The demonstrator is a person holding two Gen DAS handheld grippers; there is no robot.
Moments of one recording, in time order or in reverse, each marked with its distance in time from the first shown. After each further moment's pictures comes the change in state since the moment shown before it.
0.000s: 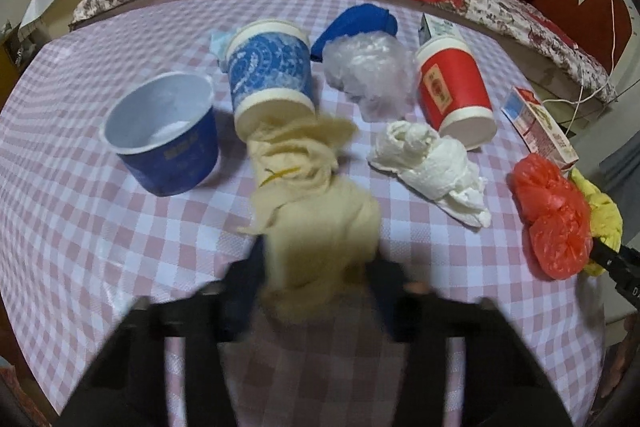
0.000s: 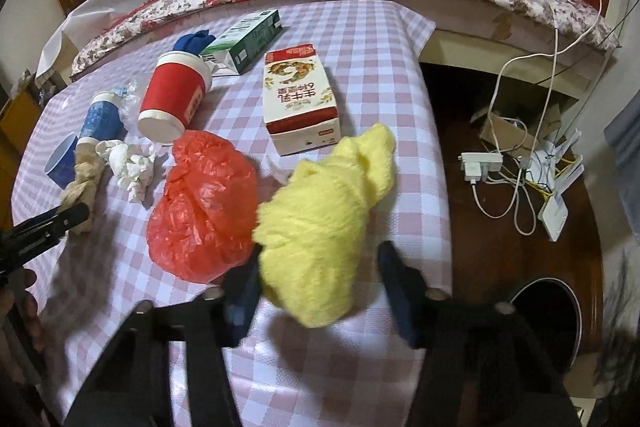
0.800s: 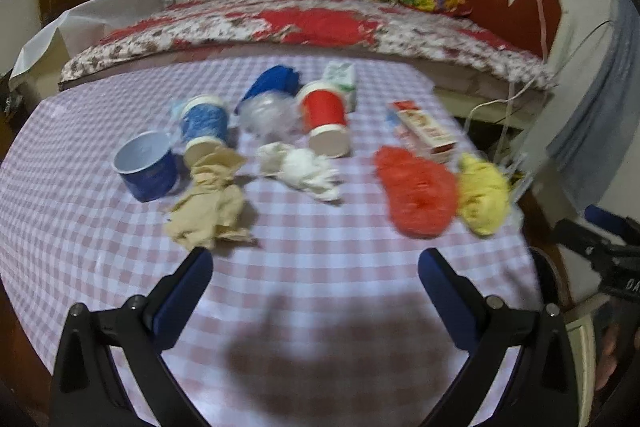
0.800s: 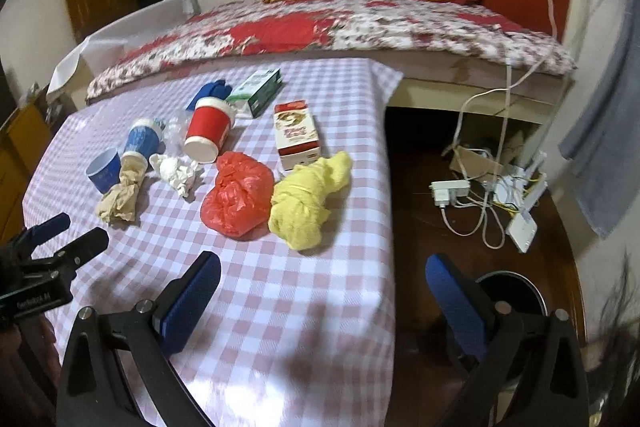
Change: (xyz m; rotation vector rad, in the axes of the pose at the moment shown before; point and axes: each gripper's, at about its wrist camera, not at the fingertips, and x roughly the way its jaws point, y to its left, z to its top) left arm -0.093 -0.064 -0.043 0.108 -0.181 -0.061; right arm -0.103 -0.001 -0.039 -0.016 -0.153 -0.052
